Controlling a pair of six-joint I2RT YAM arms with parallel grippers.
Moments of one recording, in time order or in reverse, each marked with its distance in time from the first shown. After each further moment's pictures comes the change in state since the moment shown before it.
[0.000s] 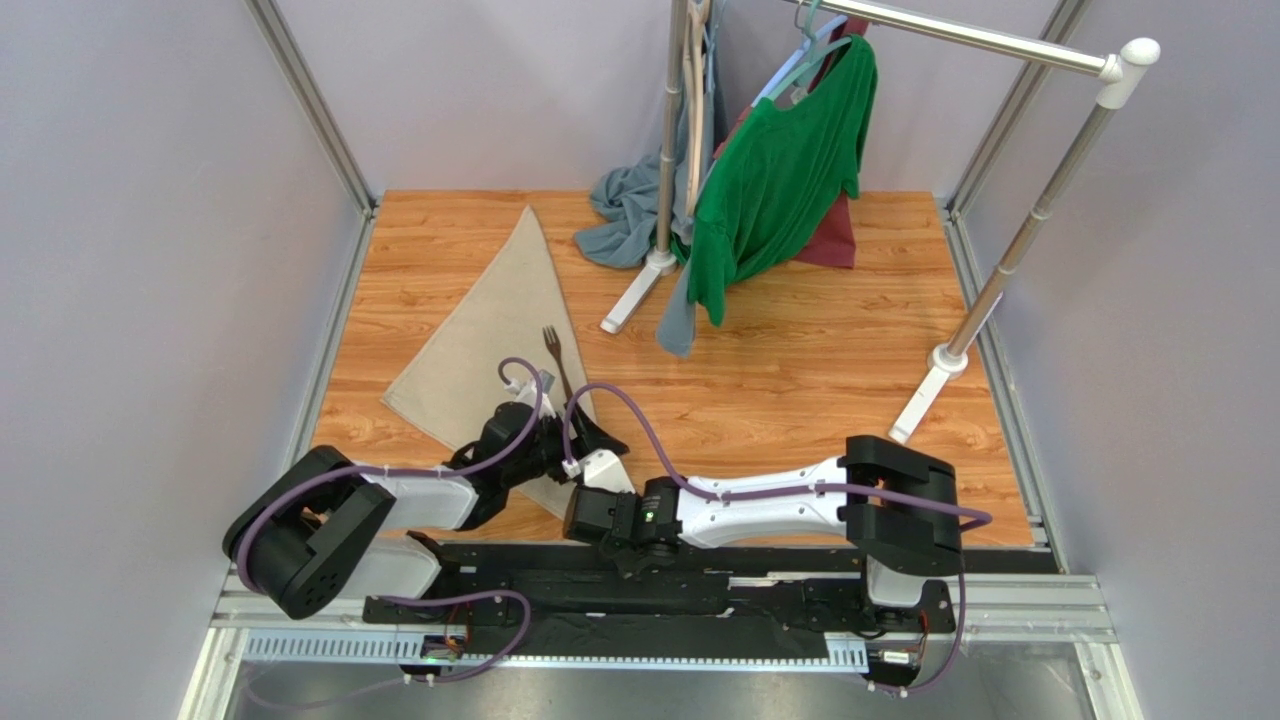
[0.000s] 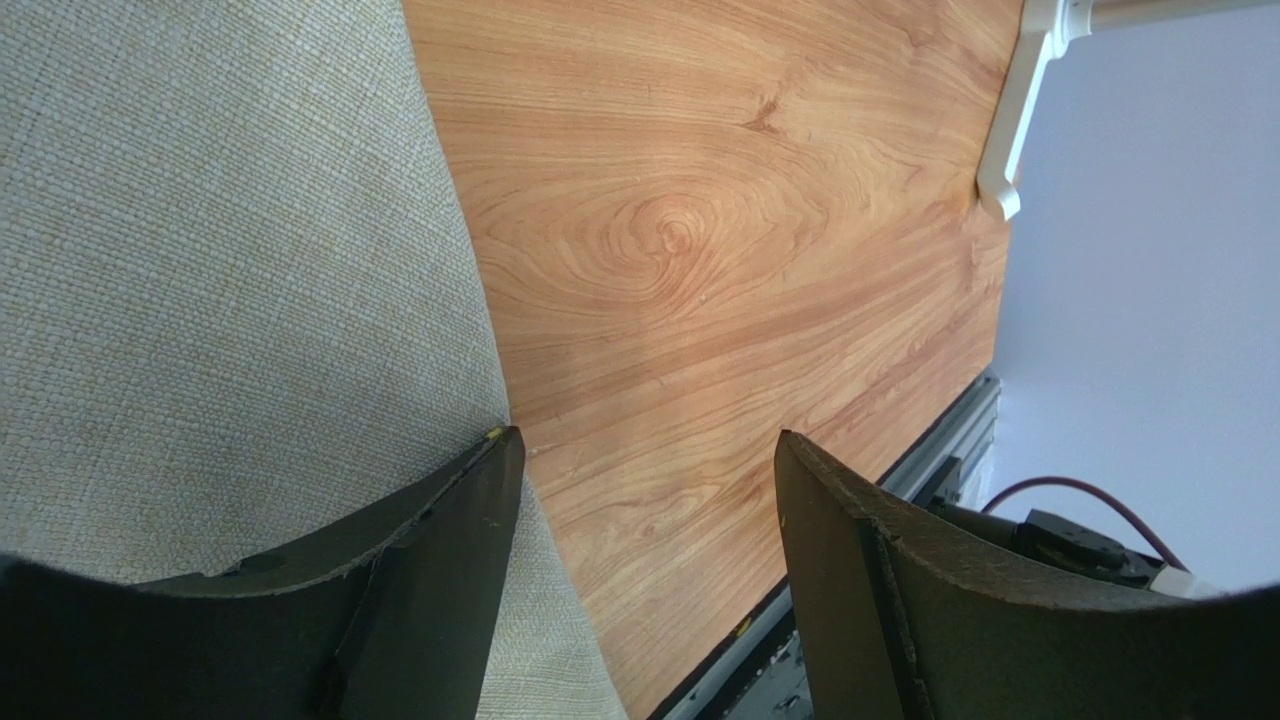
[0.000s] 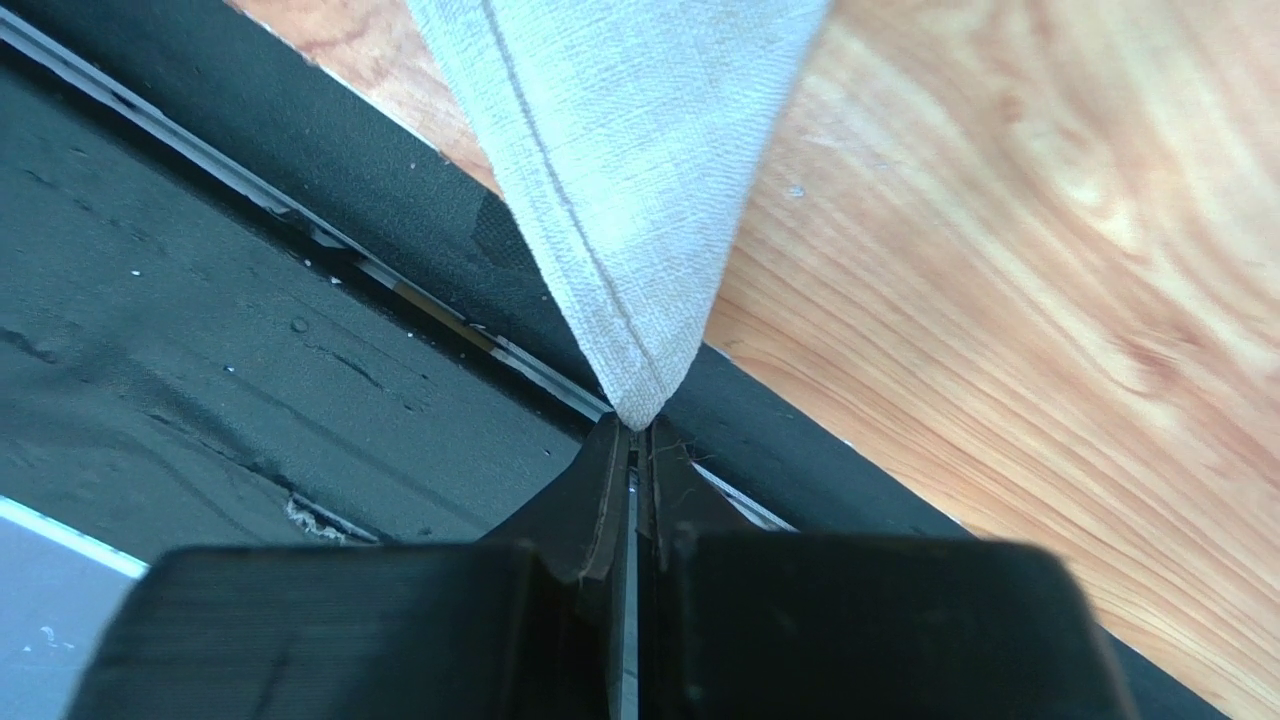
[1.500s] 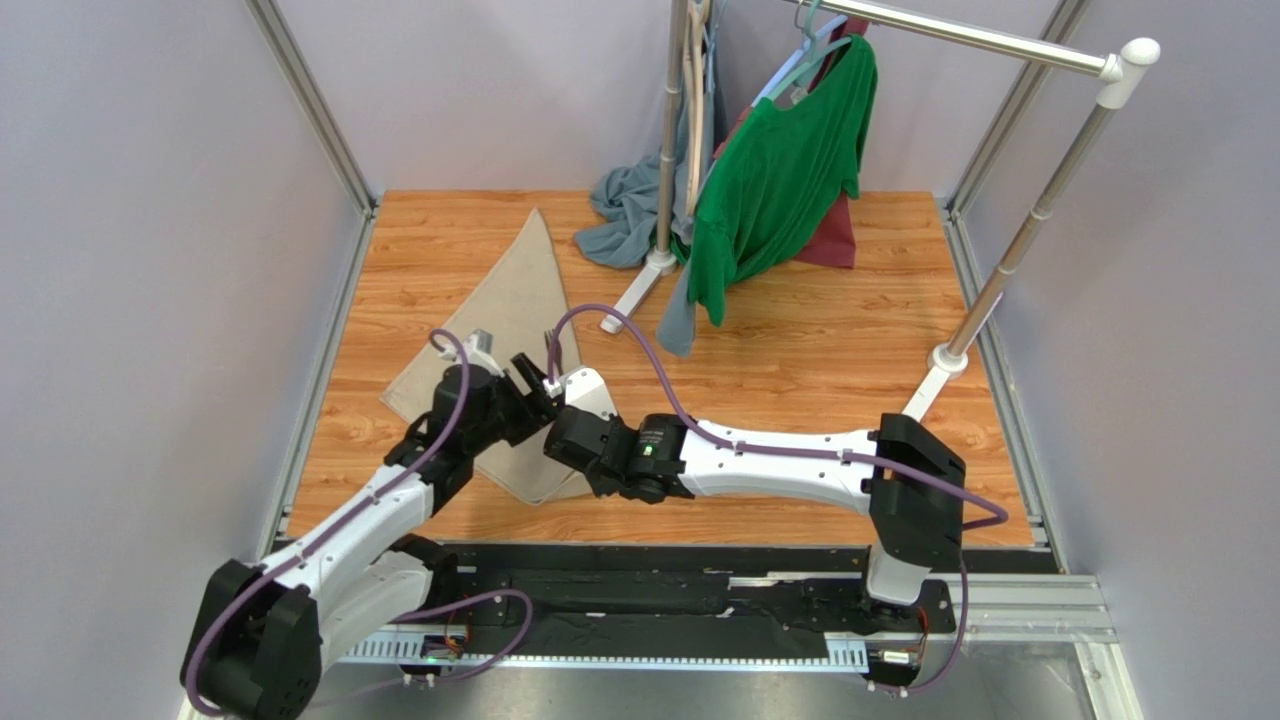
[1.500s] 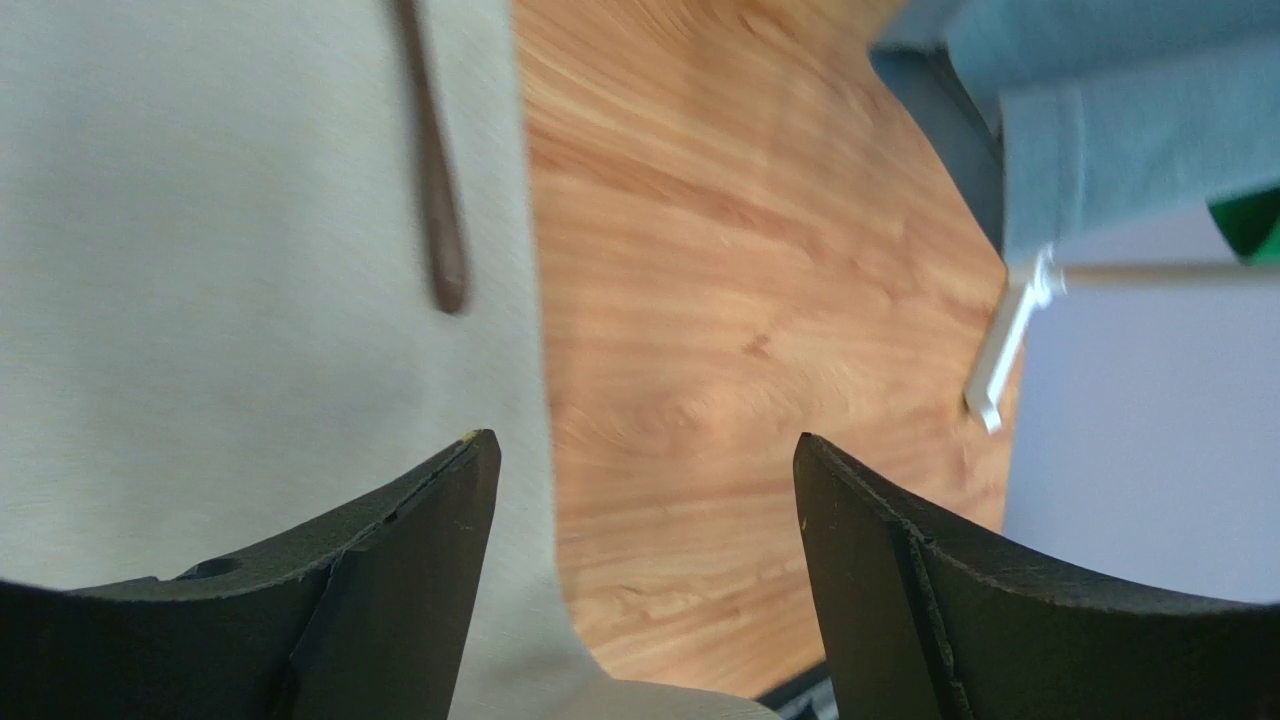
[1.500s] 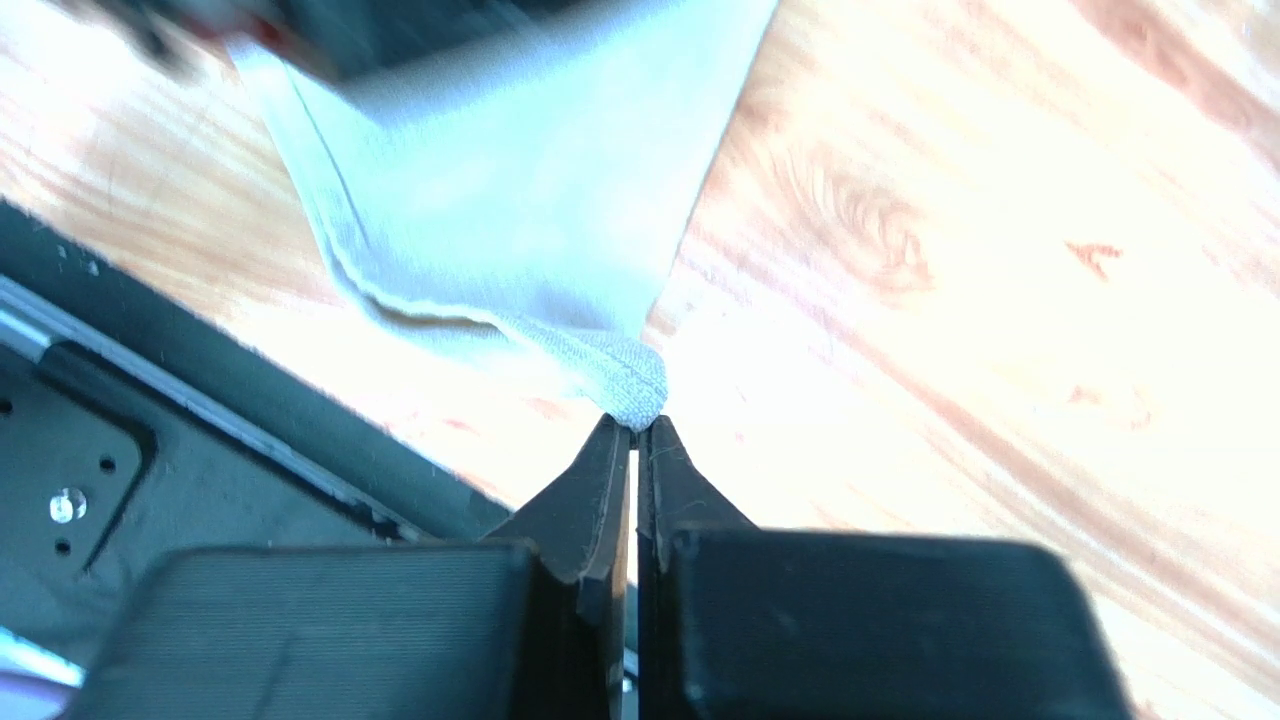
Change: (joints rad) left arm 0.211 -0.380 0.186 -0.565 -0.101 0.098; right arm -0.145 -0.023 0.235 -0.033 0.193 -0.190
